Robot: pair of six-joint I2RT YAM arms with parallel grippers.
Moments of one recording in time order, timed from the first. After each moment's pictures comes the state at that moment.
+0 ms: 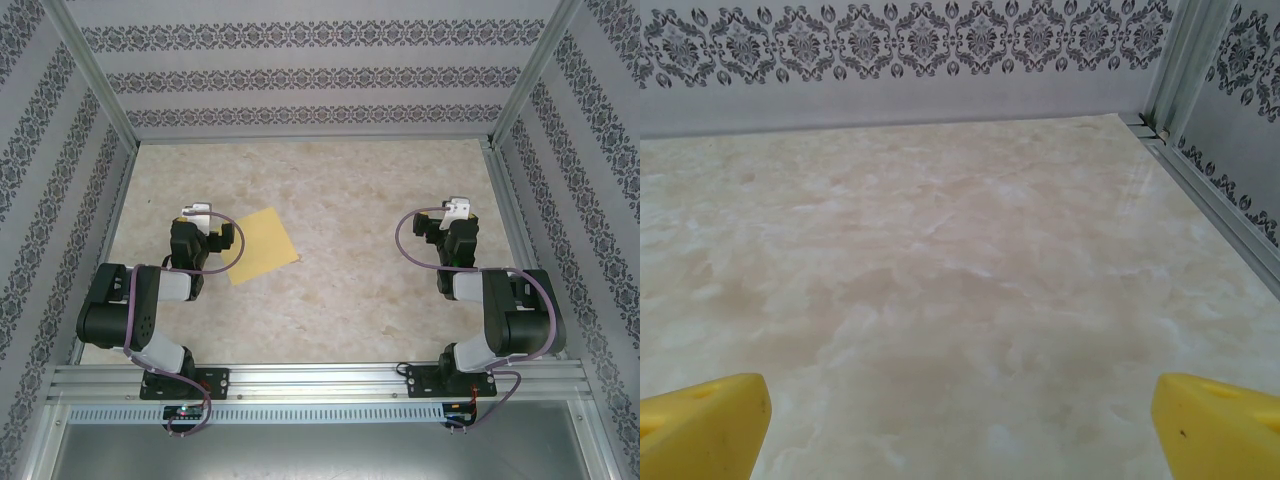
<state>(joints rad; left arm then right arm) -0.05 1.56 0.40 0.80 -0.05 0.02 -0.02 1.50 0.38 0.84 0.08 0.00</state>
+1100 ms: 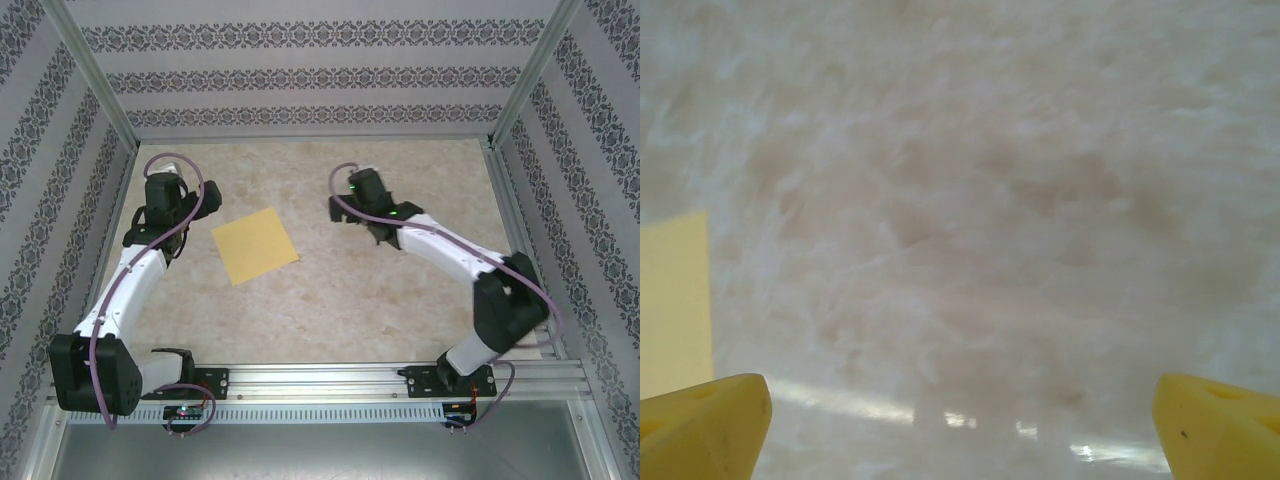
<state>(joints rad) -0.05 1.21 0.94 -0.33 -0.06 -0.43 0.62 1.64 1.18 -0.34 0.26 0.32</state>
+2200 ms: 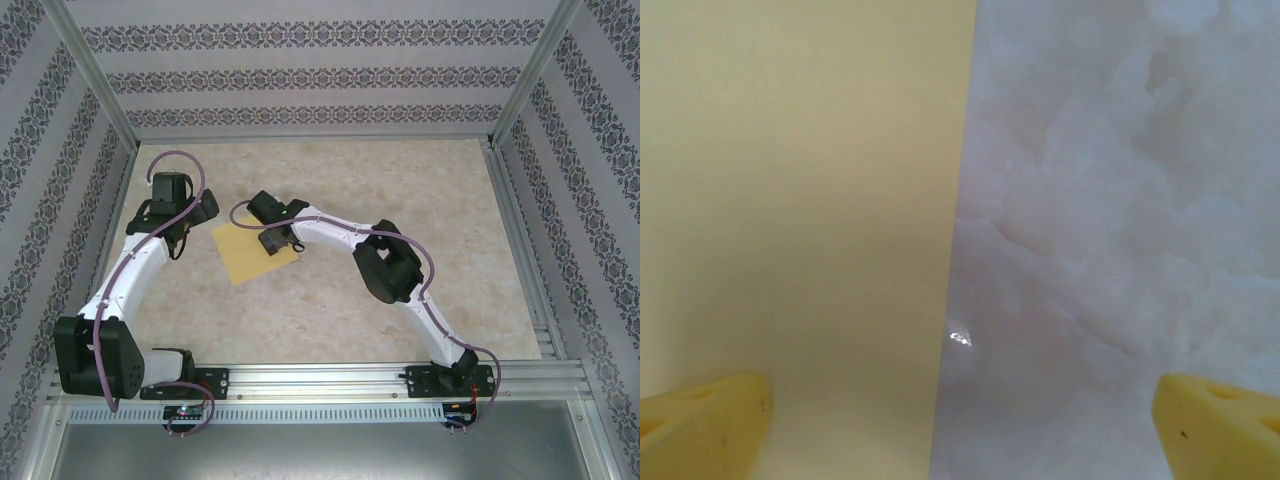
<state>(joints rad) -0.05 1.29 1.00 -0.50 -0.16 -0.46 0.87 2.38 1.94 -0.75 0.36 0.18</state>
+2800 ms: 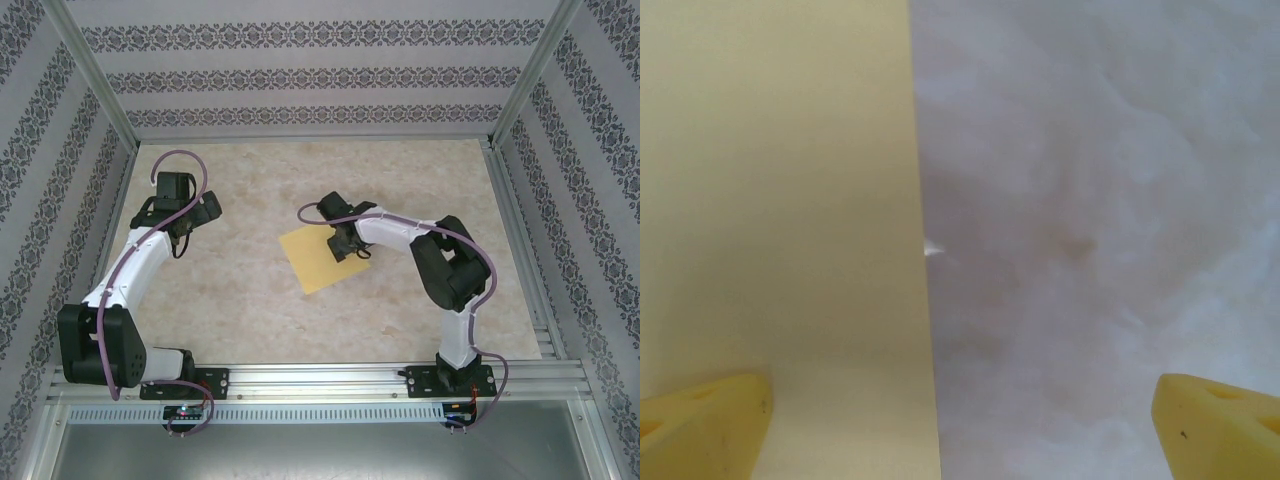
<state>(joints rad) -0.05 1.35 1.02 -0.52 -0.14 -0.48 0.63 1.96 1.31 -0.72 0.40 0.14</state>
